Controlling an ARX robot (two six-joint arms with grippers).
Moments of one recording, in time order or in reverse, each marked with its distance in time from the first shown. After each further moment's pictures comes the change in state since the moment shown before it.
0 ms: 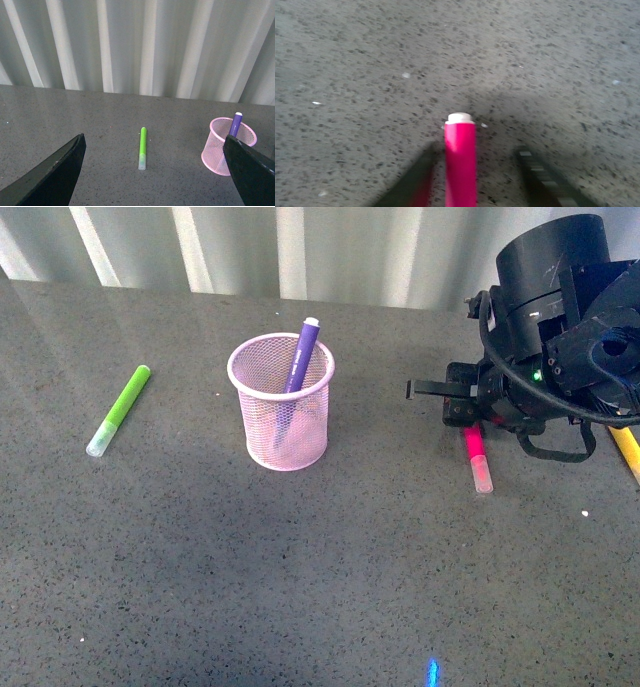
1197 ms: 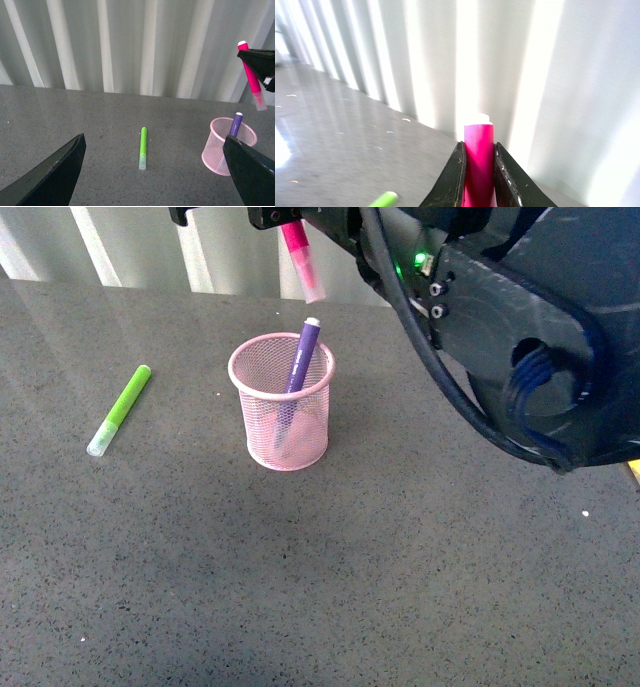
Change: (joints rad) left arm 0.000 0.000 0.000 0.000 0.000 0.000; right arm 0.288 -0.158 -0.093 0.888 -0.158 -0.303
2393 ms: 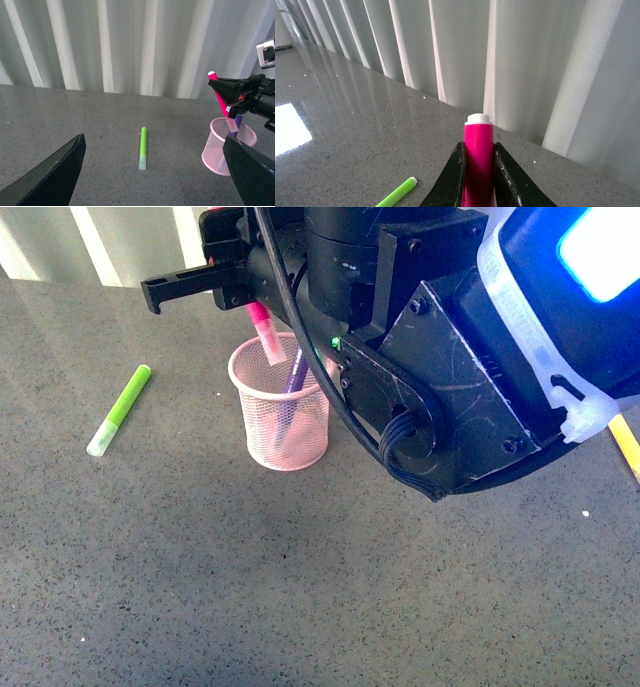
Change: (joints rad) left arm 0.000 0.000 0.000 0.000 0.000 0.000; right arm 0.043 0.182 0.128 -0.051 0.000 0.047
